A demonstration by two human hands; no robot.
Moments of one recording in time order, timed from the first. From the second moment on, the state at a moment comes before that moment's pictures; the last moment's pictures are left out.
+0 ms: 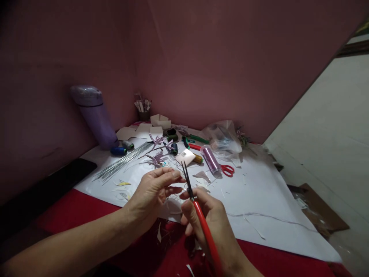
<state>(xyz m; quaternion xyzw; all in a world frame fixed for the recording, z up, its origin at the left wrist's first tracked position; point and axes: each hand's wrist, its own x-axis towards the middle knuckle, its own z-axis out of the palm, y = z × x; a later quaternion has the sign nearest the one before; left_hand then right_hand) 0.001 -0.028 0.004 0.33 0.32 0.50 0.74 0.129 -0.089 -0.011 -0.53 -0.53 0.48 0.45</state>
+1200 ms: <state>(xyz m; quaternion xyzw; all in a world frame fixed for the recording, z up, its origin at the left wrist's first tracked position) 0.001 -0.029 0.003 0.33 0.32 0.49 0.74 0.135 -0.088 -0.017 -0.53 -0.54 0.49 0.43</state>
